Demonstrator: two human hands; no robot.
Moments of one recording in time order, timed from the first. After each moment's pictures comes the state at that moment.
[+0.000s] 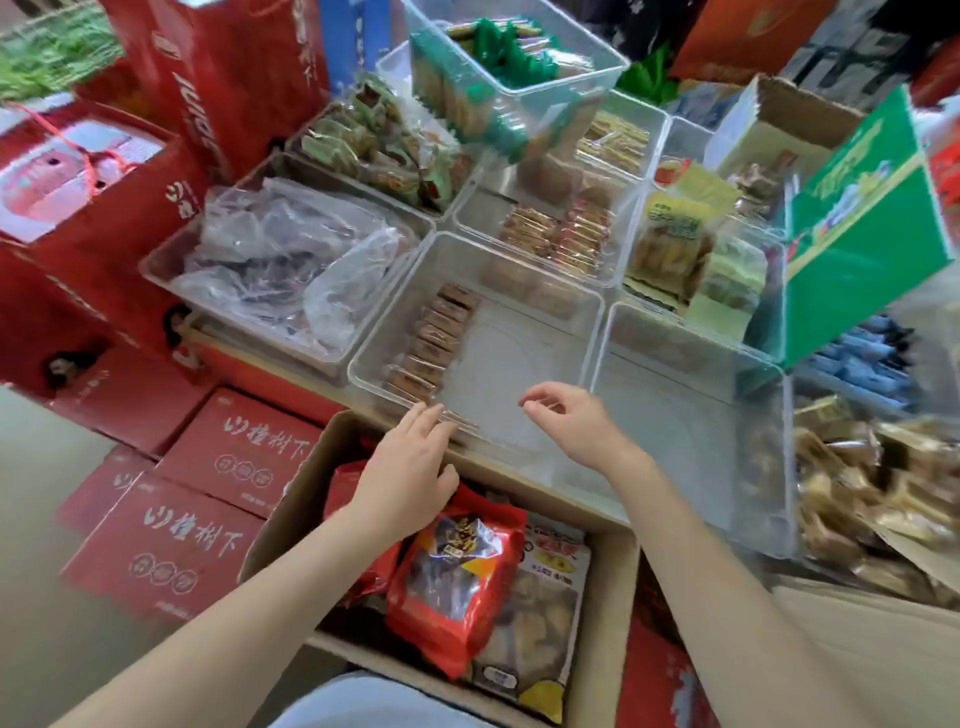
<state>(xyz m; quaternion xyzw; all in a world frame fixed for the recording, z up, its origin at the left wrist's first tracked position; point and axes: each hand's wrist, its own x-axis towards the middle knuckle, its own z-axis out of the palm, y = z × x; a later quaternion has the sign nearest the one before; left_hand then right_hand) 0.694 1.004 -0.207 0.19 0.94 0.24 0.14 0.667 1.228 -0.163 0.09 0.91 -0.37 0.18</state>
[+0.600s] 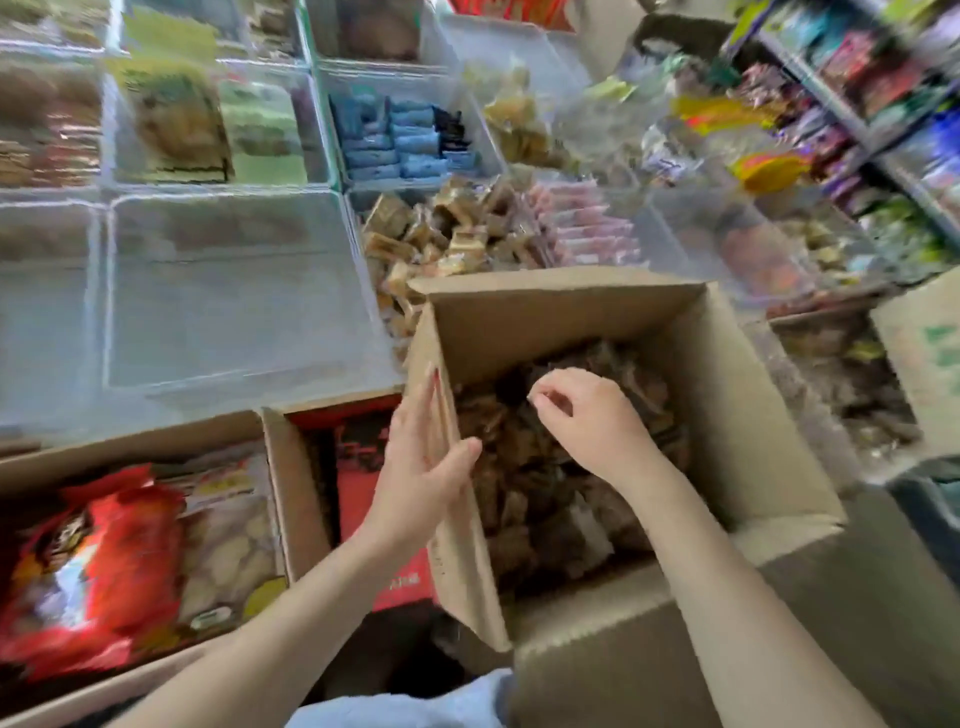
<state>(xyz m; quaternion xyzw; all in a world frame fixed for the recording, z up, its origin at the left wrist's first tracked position) 0.967 1.337 -0.158 0.24 0.70 0.58 0.34 1.068 1.520 -0.106 0.33 0.92 -0.23 0.01</state>
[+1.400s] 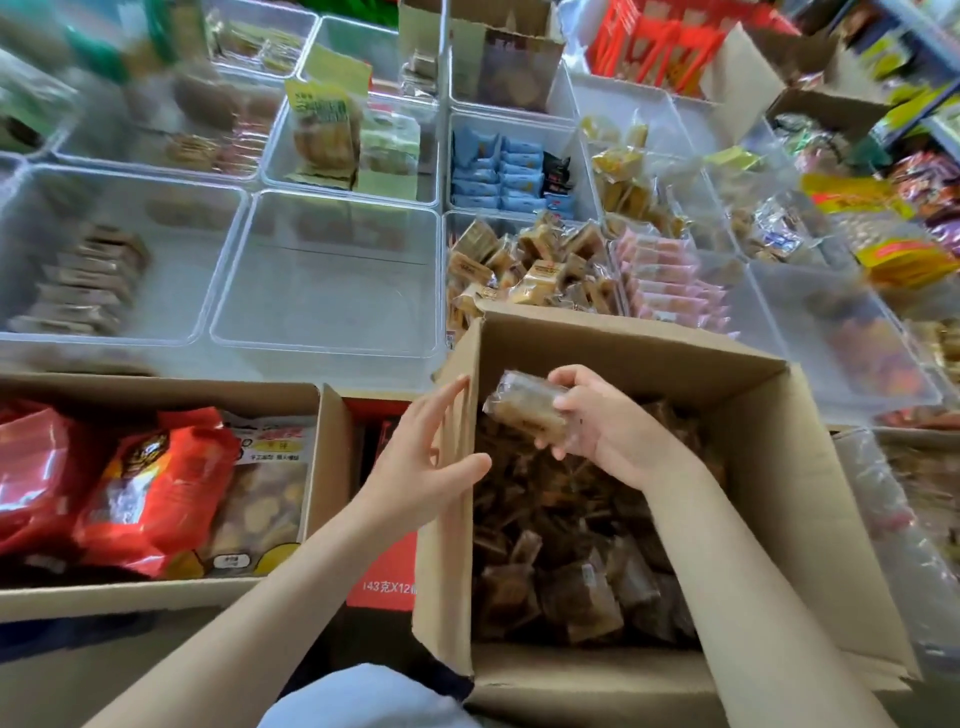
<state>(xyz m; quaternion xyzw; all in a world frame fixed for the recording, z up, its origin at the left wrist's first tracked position) 0.961 1.328 -0.146 0.24 0.74 0.56 0.29 1.027 1.552 -0.096 0.29 0.58 -0.75 0.12</state>
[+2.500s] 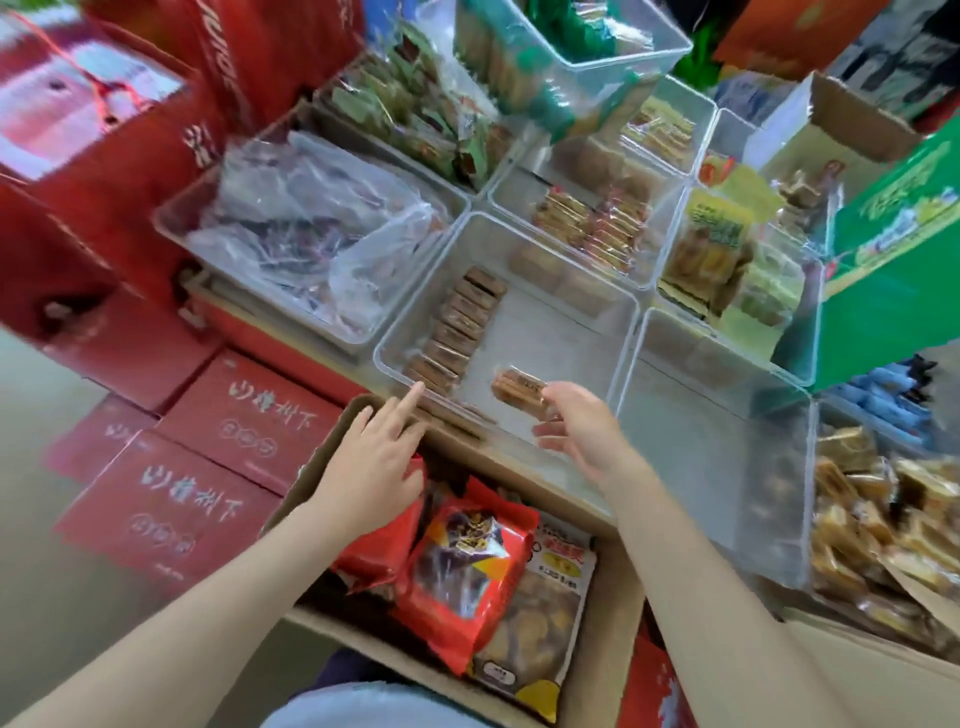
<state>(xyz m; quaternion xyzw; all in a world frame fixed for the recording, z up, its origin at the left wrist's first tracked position) 0.683 0.931 -0.259 0.19 0.96 0.19 0.10 0.639 1.182 -0.190 0.31 0.73 -0.59 0.19</state>
